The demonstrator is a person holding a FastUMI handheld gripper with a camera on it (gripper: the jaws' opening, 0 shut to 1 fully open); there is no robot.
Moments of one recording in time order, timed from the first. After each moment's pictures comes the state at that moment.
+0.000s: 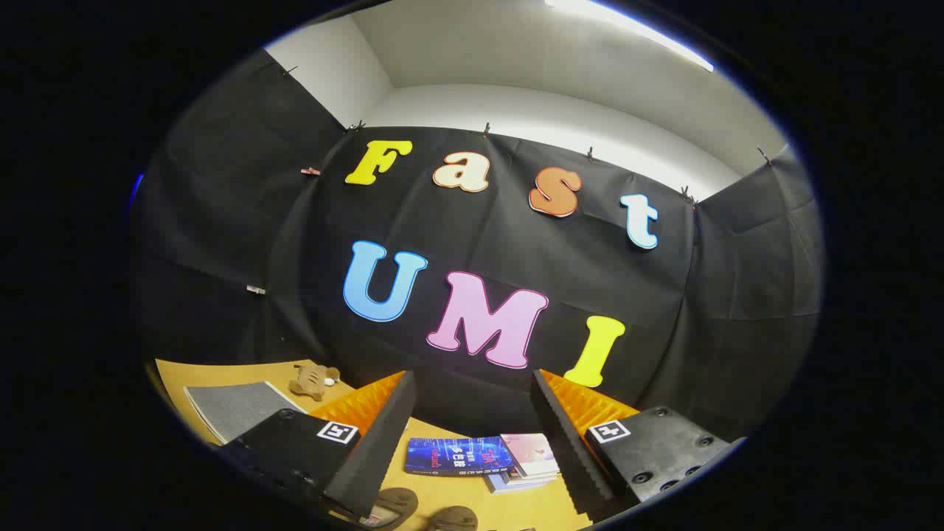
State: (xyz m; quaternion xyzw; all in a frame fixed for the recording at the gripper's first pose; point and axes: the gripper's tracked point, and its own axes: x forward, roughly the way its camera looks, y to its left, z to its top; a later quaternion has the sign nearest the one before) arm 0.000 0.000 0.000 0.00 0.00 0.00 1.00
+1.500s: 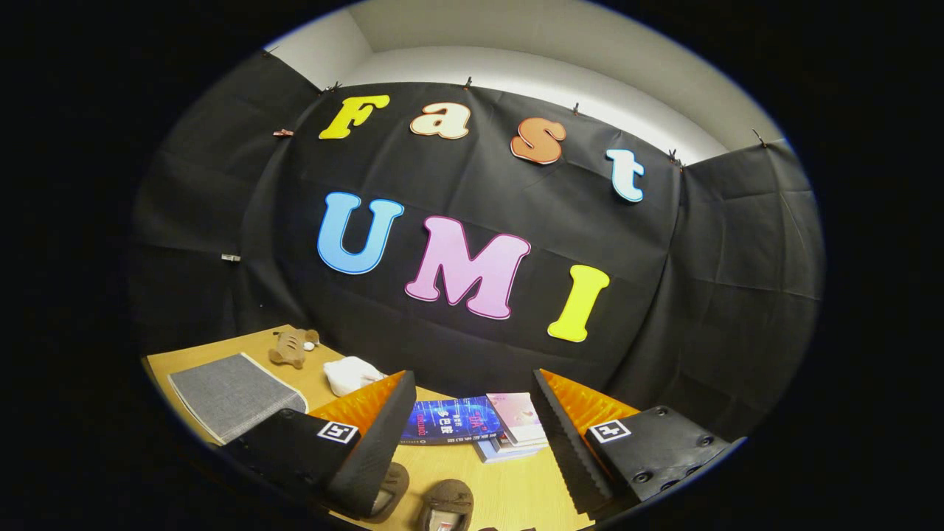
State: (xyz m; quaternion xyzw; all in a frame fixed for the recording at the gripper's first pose) arm 0.010 -0.016 -0.060 0.00 0.11 -0.04 0.99
